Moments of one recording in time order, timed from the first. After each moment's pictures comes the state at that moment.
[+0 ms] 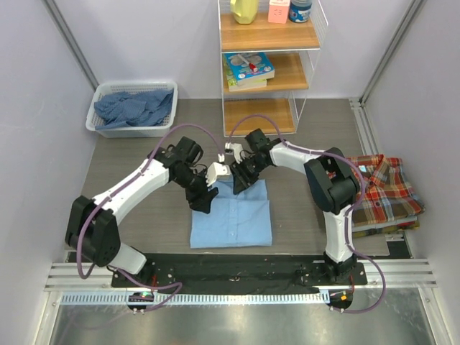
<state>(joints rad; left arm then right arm) -0.53 1.50 1.15 -0.93 0.61 0.67 0.54 2.06 1.39 -0.52 -0.66 -0.21</state>
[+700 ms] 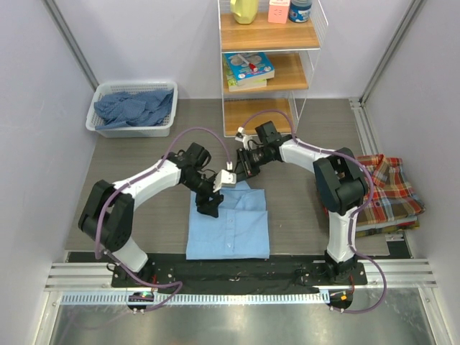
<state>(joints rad) -0.55 1.59 1.07 -0.77 0.76 0.84 0.46 1.99 1.36 -0.40 -0.87 0.19</state>
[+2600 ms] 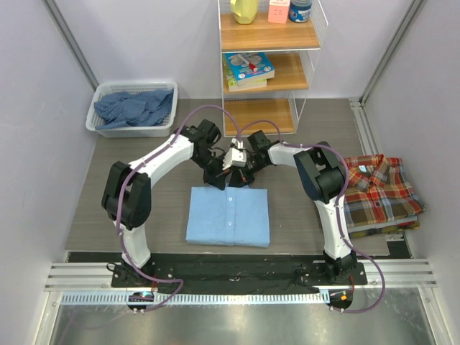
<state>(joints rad) -0.54 1.86 1.49 -1.01 0.71 0.92 0.49 2.23 1.45 -0.37 -0.95 0.20</state>
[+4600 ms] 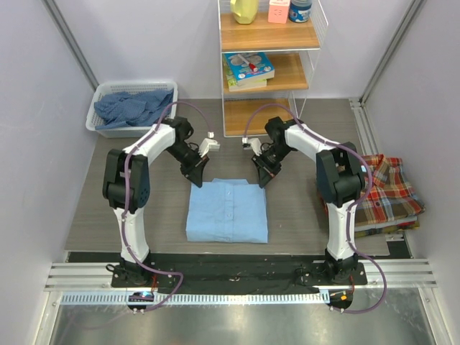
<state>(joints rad) -0.28 2.02 1.58 -1.19 0.70 0.81 0.38 2.10 1.60 -1.05 -0.62 -0.55</state>
